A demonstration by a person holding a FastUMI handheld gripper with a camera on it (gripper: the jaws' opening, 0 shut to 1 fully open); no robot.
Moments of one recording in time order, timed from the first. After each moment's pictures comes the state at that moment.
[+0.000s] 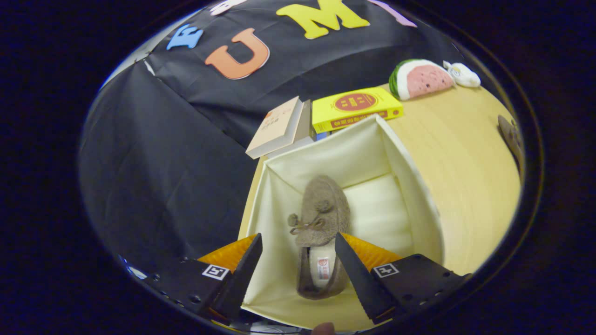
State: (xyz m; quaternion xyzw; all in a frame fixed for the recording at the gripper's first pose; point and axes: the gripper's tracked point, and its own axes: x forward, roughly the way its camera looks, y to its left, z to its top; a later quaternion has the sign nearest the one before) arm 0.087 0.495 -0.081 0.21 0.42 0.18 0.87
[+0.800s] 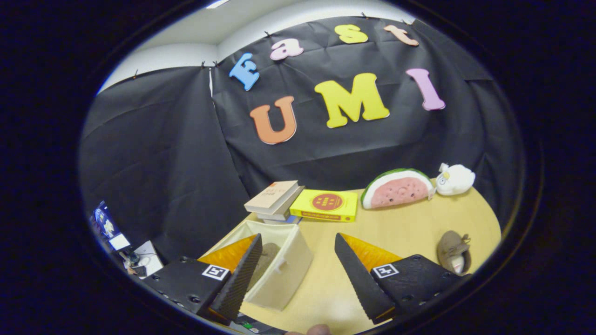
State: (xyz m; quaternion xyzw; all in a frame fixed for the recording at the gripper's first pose) arm 0.076 0.218 0.047 0.10 0.18 0.21 0.95
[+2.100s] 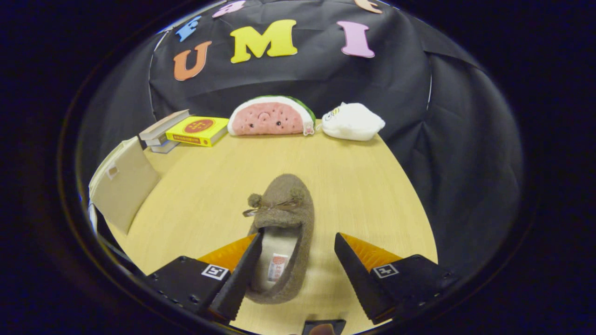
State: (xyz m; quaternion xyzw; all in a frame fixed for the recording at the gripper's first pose) arm 0.138 -0.085 -0.170 -0.02 0.39 0.05 0.92
